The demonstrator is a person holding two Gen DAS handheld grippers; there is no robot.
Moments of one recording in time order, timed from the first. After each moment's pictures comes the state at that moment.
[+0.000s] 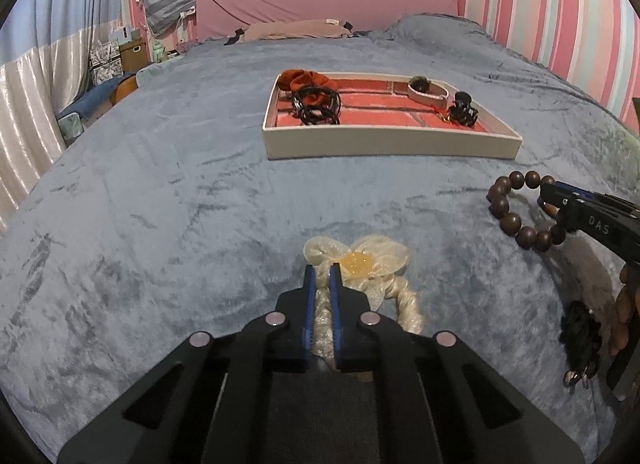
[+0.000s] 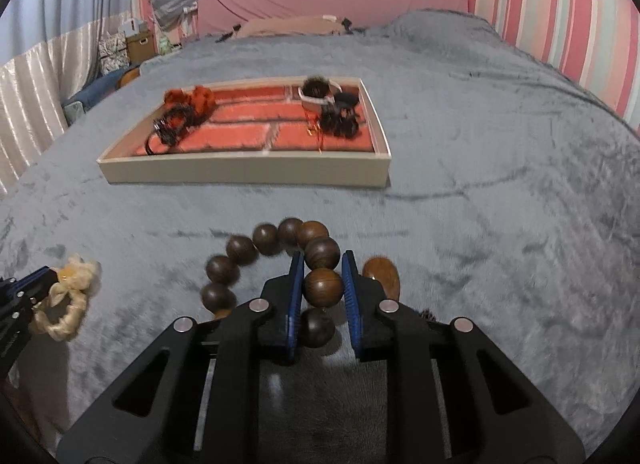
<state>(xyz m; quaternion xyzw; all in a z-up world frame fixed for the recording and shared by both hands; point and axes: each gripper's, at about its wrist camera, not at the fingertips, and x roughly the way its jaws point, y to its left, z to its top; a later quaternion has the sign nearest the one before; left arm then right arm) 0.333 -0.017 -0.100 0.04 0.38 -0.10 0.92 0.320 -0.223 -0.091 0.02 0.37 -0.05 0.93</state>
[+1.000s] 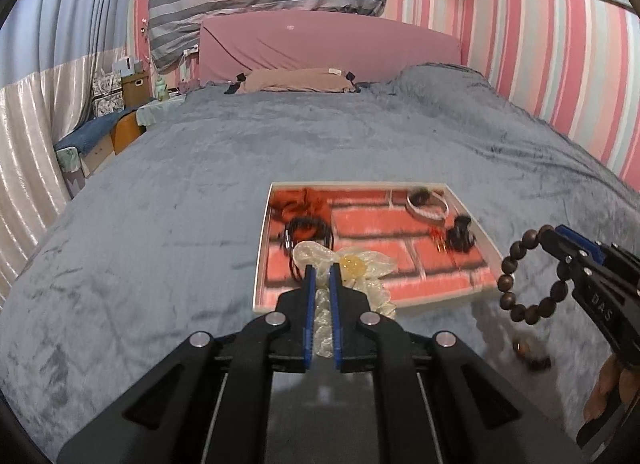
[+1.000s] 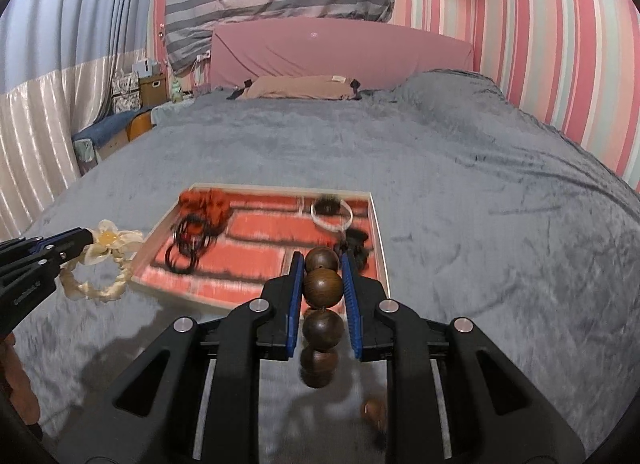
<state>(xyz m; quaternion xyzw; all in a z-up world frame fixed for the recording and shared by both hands) 0.425 -0.039 0.005 0.01 0.32 -0.10 0.94 0.369 -0.215 0.009 0.00 0.28 -0.05 0.96</state>
